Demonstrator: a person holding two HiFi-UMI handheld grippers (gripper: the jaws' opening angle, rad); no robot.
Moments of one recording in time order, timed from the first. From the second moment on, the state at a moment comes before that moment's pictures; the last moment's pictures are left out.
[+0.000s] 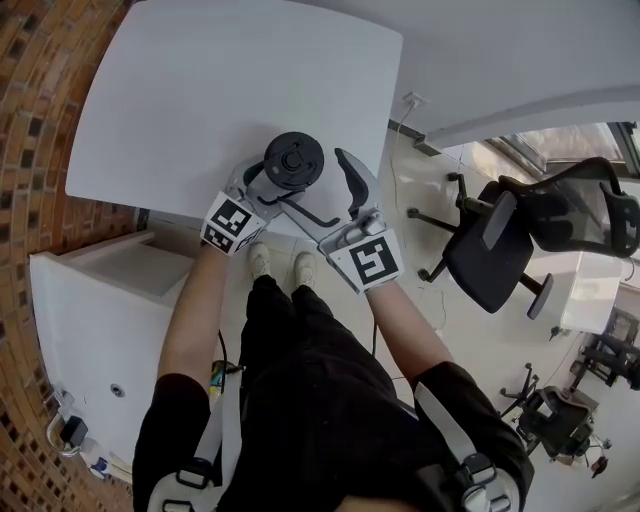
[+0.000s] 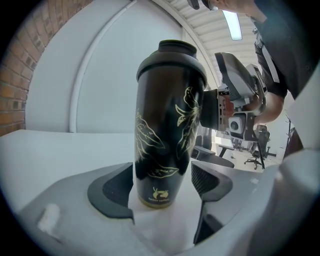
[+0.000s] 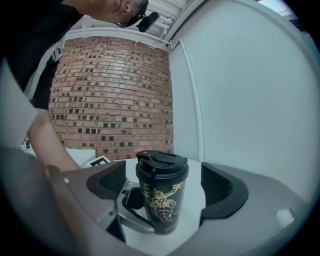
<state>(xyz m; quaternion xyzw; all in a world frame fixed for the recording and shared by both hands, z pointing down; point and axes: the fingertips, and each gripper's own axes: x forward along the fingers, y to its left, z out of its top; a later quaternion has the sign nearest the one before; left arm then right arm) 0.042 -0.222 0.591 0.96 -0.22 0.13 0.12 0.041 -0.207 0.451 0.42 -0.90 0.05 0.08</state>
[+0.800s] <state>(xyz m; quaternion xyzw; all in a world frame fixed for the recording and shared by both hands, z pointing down) 0.000 -0.126 0.449 0.92 -0.38 0.01 0.12 0.071 -0.105 0.362 0.34 -0.94 0.03 -0.02</state>
